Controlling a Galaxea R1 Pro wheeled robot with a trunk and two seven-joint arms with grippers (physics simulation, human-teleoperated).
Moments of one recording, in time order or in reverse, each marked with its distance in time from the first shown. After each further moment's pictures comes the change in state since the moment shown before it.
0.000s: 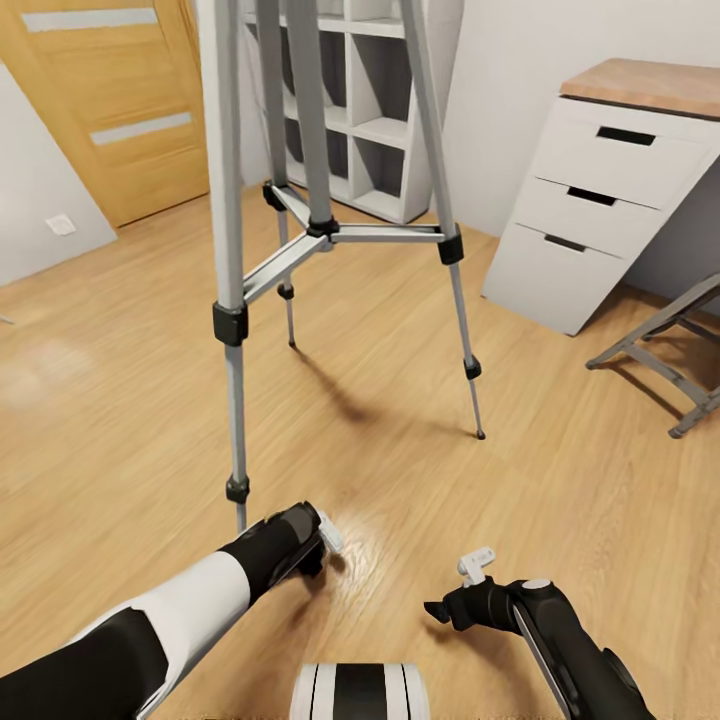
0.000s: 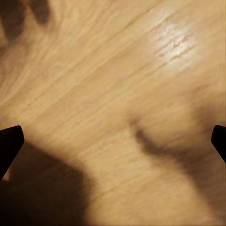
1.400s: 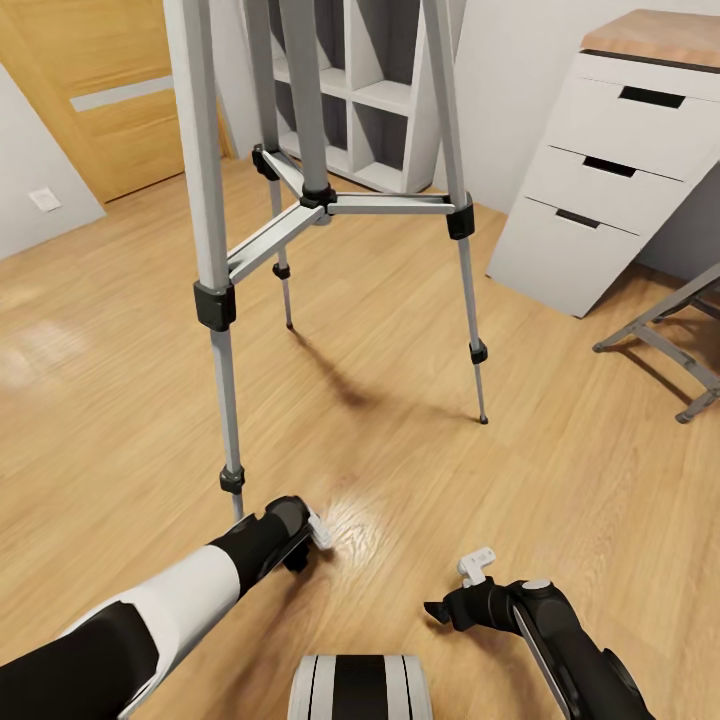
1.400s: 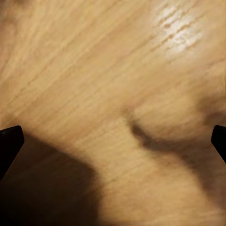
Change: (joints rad) left arm -0.016 0.037 0.006 -0.002 -0.010 0.046 -0.004; right arm 0.001 0.000 0.000 0.000 0.000 0.000 -0.004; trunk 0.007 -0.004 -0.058
